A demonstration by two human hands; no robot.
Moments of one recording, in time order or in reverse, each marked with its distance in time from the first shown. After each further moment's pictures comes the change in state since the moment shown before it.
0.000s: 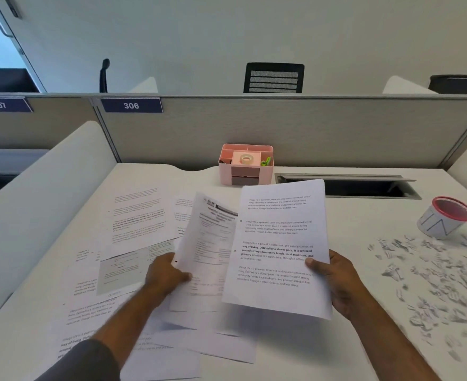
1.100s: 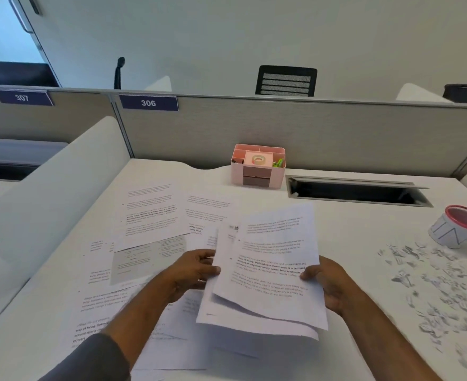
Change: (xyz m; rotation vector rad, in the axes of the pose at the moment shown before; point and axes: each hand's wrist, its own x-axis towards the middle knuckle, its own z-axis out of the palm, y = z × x) left_hand -0.030 0.025 -0.003 -0.368 -0.524 0.015; right_hand -0.002 -0.001 0.039 -0.155 -0.028 0.251
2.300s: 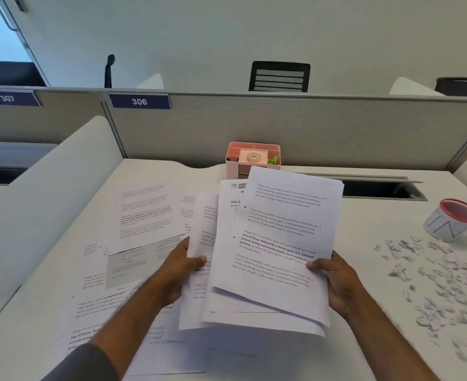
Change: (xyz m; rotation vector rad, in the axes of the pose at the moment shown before) left_hand -0.006 0.004 -0.003 -0.224 0.090 0.131; right_hand 0.004 0.010 -0.019 0.335 -0.127 -0.188
